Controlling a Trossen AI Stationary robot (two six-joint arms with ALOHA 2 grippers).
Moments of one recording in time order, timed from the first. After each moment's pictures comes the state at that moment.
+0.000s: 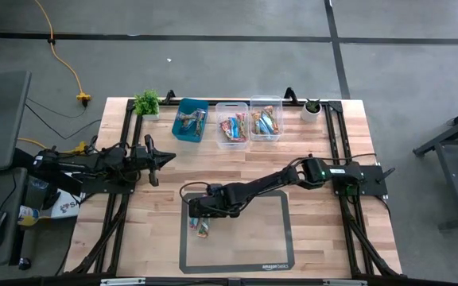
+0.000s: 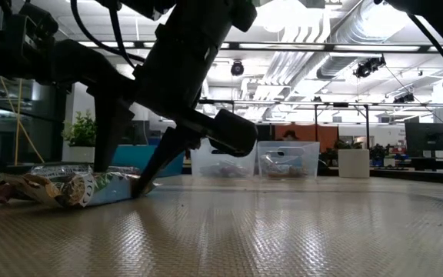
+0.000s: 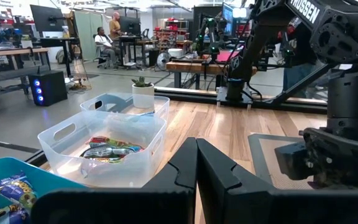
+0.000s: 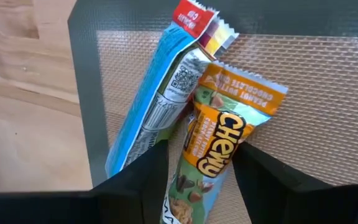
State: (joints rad) left arm -0.10 0.03 0.02 0.04 -0.35 -0.01; right arm 0.25 2.45 2.03 -0.66 0.04 1.75
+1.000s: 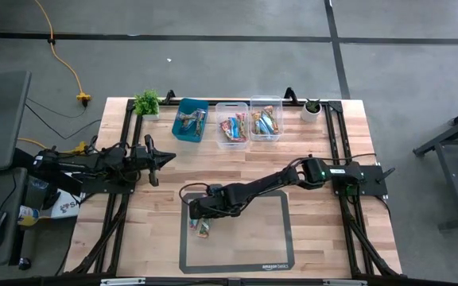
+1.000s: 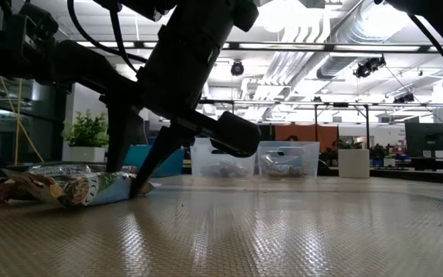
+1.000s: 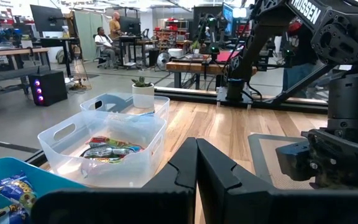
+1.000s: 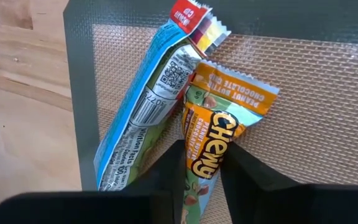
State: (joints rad) left arm -0.10 0.03 0.02 0.04 -0.35 -0.01; right arm 0.25 2.46 2.03 -0.67 0.05 1.70
